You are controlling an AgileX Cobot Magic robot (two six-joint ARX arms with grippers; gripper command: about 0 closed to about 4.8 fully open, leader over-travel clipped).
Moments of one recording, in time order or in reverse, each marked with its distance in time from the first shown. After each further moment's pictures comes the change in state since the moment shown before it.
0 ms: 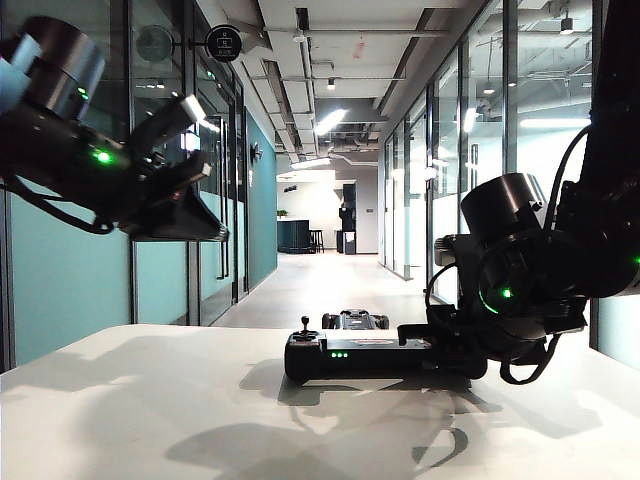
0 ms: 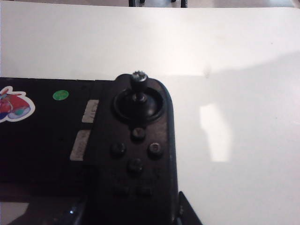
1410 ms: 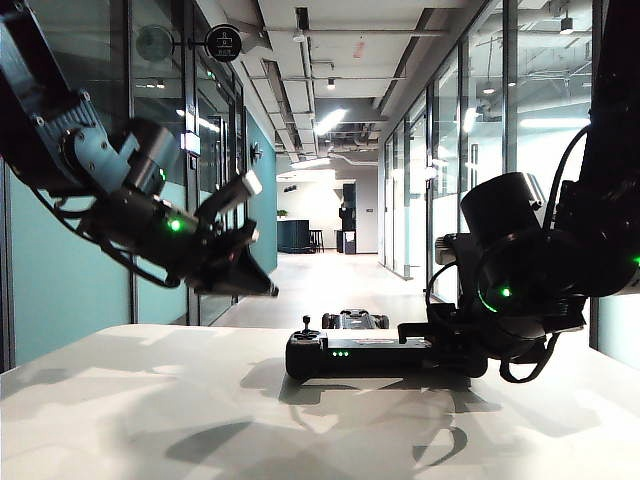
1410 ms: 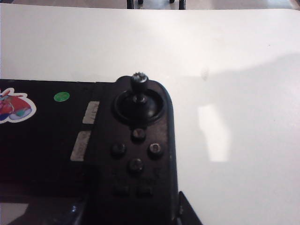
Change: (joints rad) left arm -0.001 0.392 0.357 -0.128 0.146 0.072; right arm -0.001 0.000 0.004 -0.001 0.002 0.000
